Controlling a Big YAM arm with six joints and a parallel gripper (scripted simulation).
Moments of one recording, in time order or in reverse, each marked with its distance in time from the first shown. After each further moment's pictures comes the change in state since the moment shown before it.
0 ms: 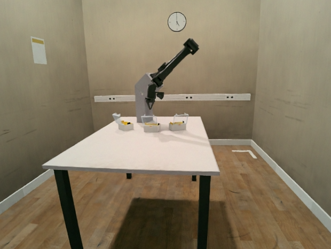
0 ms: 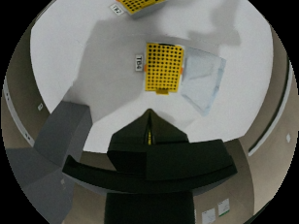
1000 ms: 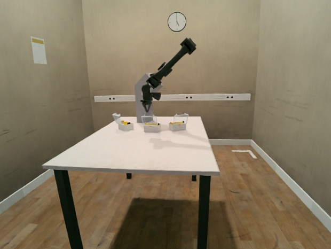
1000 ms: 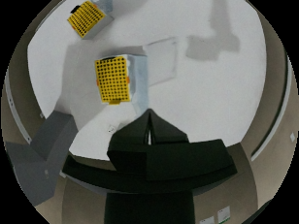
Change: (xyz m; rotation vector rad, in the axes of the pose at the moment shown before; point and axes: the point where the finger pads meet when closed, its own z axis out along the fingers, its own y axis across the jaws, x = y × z) arm -0.011 -0.123 0.003 -0.026 -0.080 0.047
